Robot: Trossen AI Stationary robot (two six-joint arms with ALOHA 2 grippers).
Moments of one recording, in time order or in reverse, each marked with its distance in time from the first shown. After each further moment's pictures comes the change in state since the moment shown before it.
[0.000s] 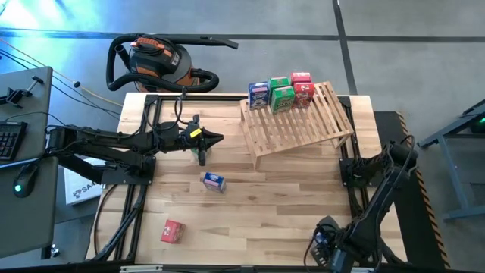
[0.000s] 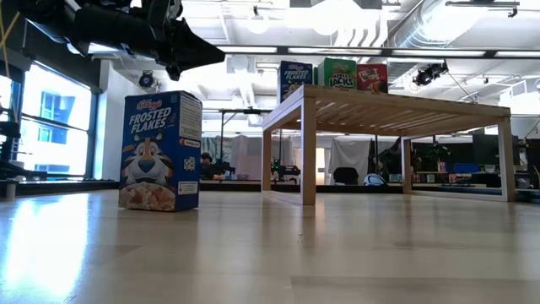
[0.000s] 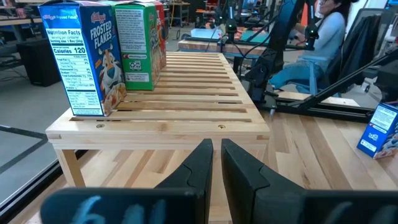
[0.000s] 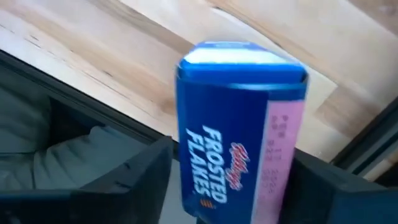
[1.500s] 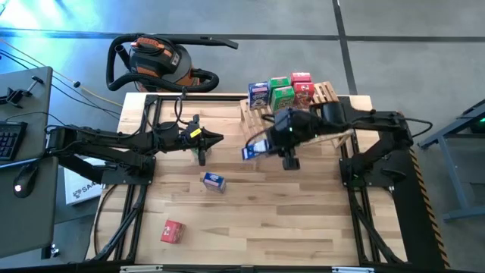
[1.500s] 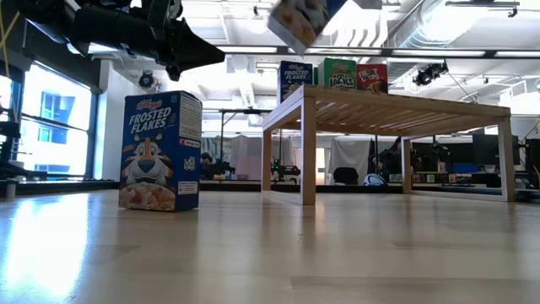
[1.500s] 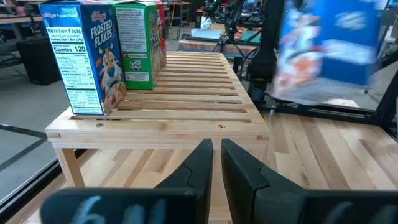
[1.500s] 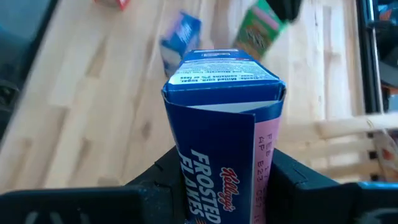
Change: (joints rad) left arm 0.000 0.000 0.000 -0.001 -0.001 -0.007; right arm -1.005 -0.165 0.477 -0.142 0.011 -2.241
